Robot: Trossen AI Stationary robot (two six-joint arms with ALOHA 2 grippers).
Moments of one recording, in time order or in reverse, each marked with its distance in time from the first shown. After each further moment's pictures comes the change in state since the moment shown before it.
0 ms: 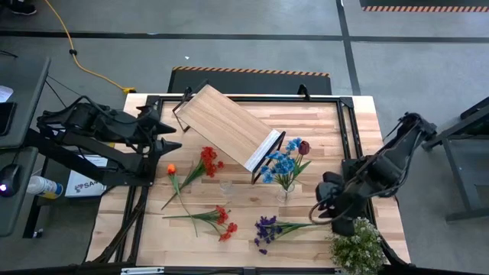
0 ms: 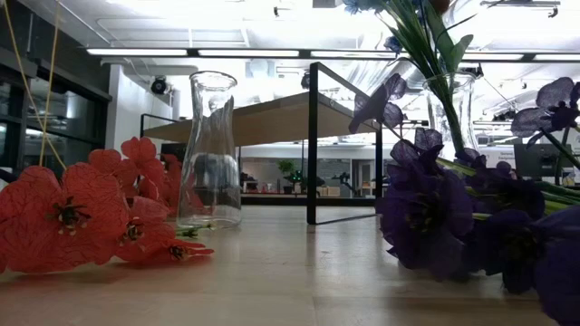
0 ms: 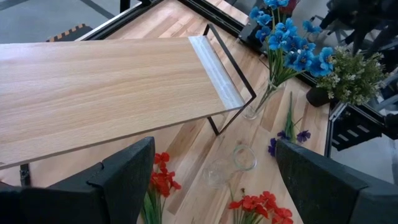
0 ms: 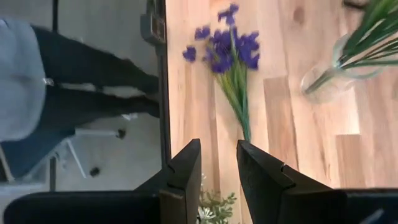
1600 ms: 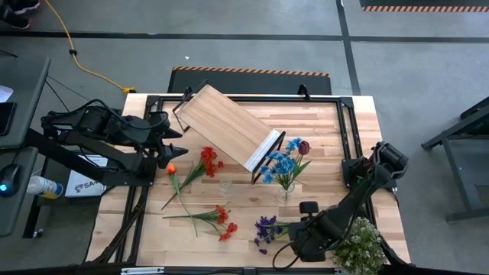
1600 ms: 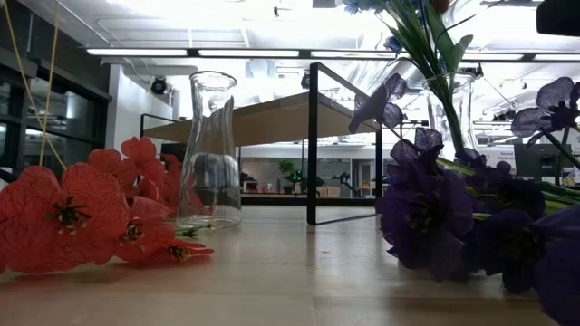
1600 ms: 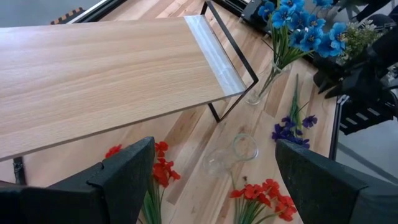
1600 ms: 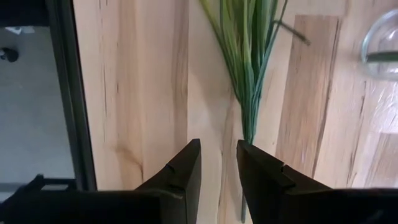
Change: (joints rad) left arm 0.000 0.072 0.000 -0.001 0.038 0.004; right arm 0.047 0.526 -0.001 0.060 -0.023 -0.094
